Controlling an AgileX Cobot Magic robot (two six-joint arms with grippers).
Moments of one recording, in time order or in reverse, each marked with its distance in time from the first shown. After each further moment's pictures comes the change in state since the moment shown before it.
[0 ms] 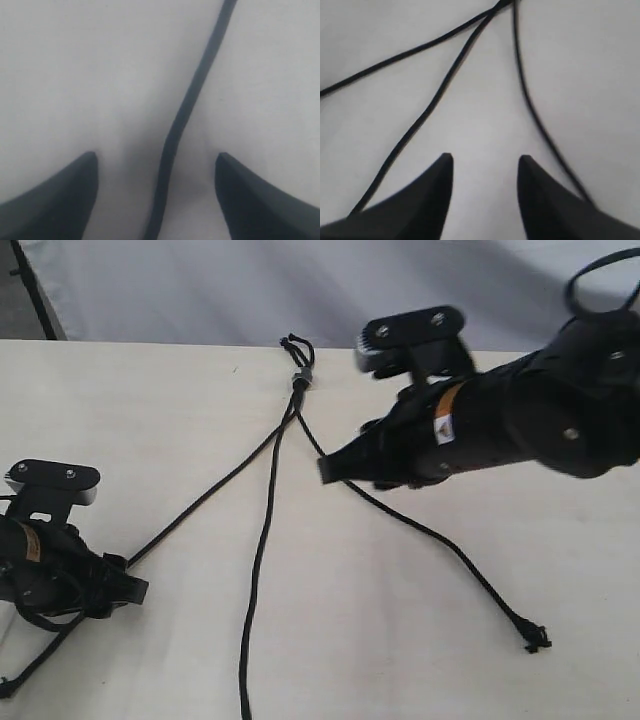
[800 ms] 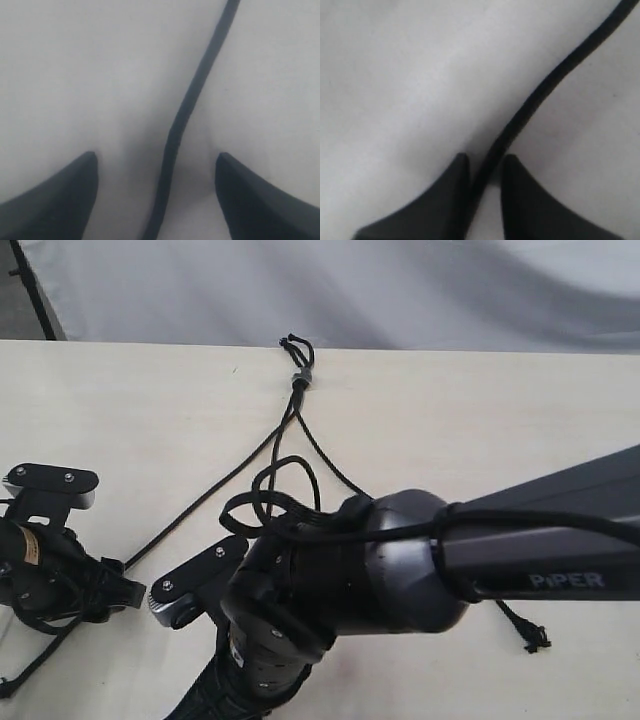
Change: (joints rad) left arm 0.000 0.000 0.000 -0.002 0.028 -0.011; right arm 0.449 0.397 -0.160 0.204 0.214 -0.009
